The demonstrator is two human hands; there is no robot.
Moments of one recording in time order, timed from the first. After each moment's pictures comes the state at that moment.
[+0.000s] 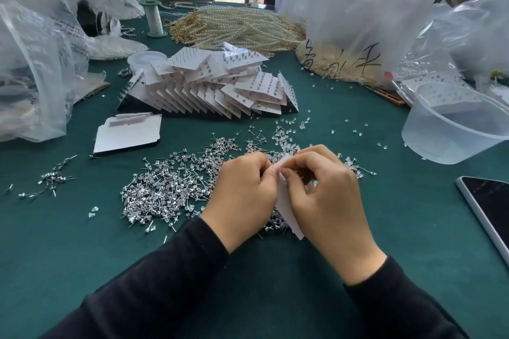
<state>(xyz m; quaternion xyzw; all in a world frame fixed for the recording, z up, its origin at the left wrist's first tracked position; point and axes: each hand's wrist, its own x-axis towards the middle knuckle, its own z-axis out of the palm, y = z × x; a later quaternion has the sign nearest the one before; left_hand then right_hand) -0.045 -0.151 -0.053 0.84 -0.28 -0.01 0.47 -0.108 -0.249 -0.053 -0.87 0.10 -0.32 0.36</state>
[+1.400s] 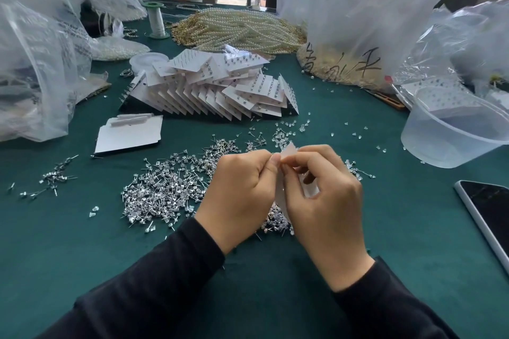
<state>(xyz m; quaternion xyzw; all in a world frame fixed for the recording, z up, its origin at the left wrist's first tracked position) -0.048 -0.147 -0.047 0.79 -0.36 0.08 0.49 -0.107 -0.242 -0.057 -0.83 0.07 -0.44 0.32</state>
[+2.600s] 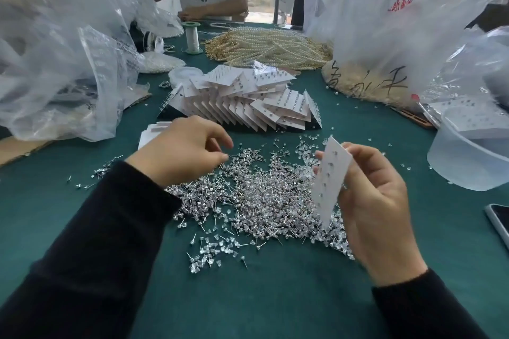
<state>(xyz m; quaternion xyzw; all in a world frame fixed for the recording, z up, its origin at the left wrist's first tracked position) 0.015 -0.071 0.003 0.91 -0.28 -0.06 0.29 -0.115 -0.259 -0.034 -0.59 0.09 -0.27 0.76</state>
